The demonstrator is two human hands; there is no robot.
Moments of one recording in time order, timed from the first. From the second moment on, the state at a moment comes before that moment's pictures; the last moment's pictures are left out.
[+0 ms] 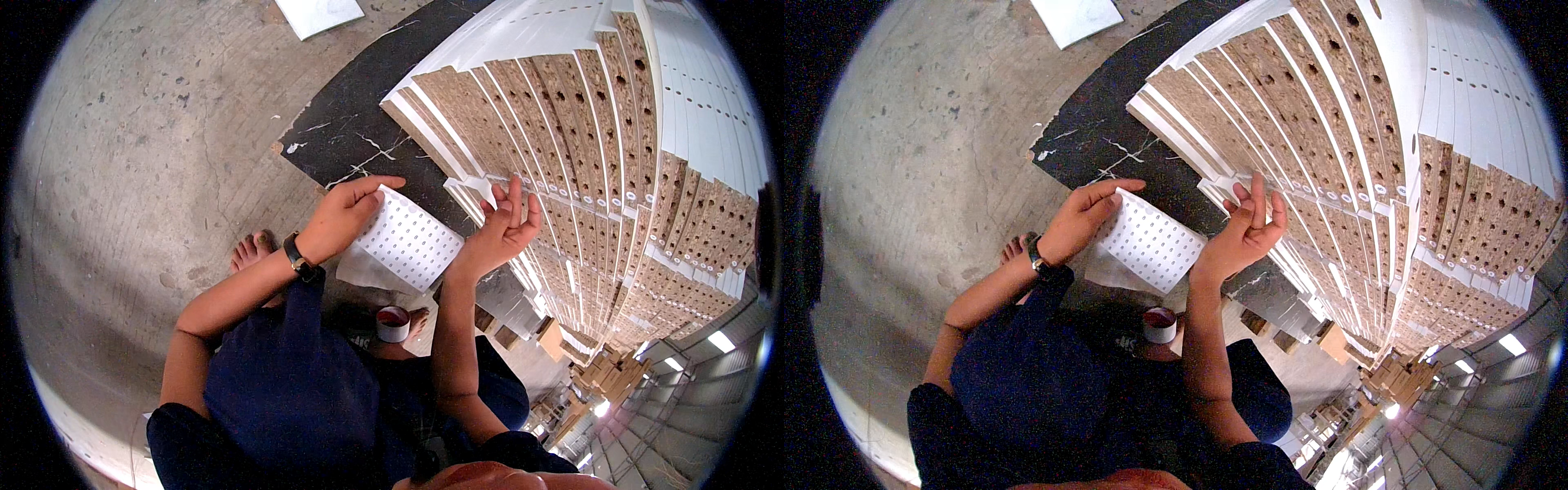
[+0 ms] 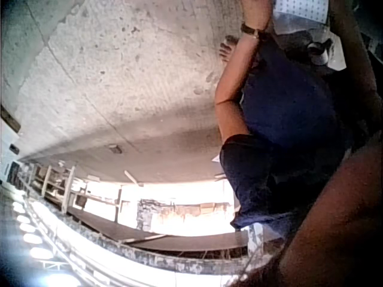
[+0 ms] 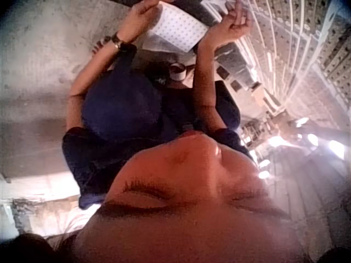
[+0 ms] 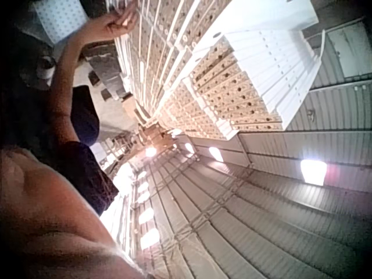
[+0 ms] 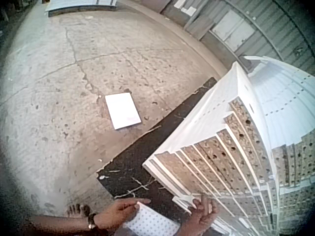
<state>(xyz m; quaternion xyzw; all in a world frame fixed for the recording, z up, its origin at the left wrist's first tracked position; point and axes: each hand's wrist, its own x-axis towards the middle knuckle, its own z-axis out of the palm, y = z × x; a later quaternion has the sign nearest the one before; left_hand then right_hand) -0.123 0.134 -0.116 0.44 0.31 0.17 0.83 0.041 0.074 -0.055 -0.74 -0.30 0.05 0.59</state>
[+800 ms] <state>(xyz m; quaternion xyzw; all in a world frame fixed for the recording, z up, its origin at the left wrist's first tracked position) -0.130 0.145 -0.114 0.43 0.33 0.19 0.82 0.025 0.079 -0.049 -0.52 -0.07 0.24 0.81</state>
